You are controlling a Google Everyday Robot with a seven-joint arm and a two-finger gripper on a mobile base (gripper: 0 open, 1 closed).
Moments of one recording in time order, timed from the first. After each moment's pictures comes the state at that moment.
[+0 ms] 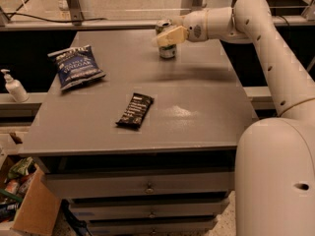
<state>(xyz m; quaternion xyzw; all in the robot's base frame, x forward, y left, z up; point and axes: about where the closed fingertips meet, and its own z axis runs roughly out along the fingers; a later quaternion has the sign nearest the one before) 0.786 -0.030 0.920 -0.44 0.65 0.37 0.49</state>
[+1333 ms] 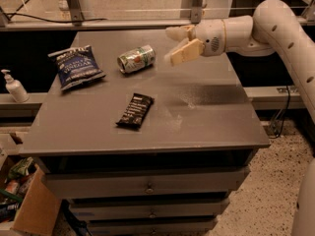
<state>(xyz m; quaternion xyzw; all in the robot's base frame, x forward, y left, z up) 0.651 -0.030 0.943 -0.50 0.58 0.46 0.45</state>
